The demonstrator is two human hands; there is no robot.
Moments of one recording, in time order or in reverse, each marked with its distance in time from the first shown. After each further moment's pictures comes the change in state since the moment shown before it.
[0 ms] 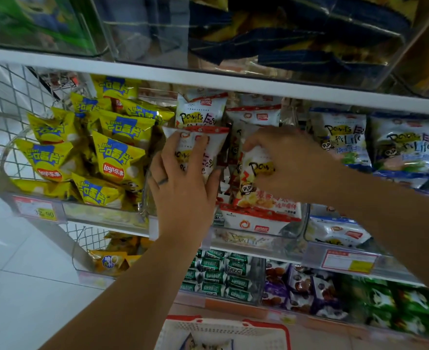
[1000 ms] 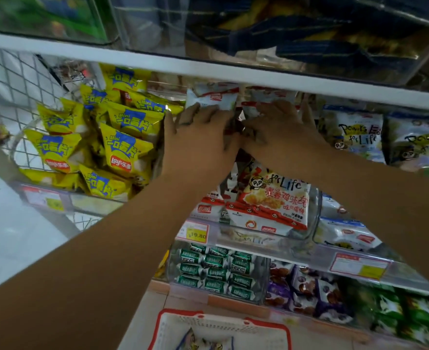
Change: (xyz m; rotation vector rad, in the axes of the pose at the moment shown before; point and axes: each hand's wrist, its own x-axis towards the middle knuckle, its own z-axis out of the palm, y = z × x) left_hand 0.068 0.015 -0.021 0.012 -0.237 0.187; right_hand 0.042 -0.002 0.012 -0.200 0.020 0.111
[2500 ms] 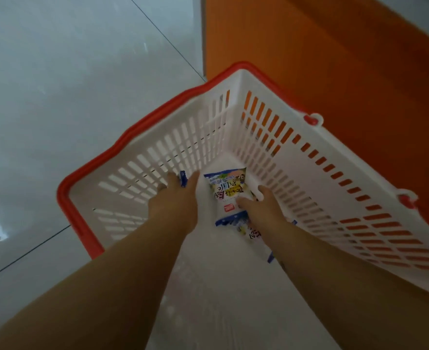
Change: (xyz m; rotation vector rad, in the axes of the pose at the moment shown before) left_hand -0.593 -0.096 0.473 0.057 -0.802 -1.119; right_hand -0.288 -0.107 0.723 0.981 -0.867 0.479
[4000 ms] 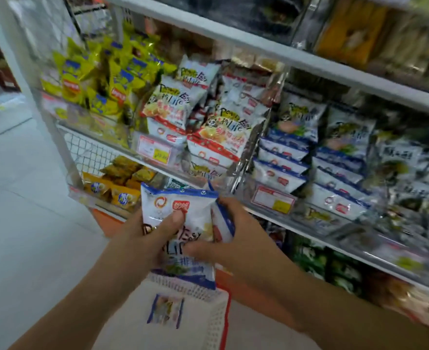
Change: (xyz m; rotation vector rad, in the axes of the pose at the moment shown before) left_hand -0.376 0.134 -0.488 -1.232 -0.174 0.699; right_hand -0.535 -0.323 -0.288 0.072 0.071 -0.564
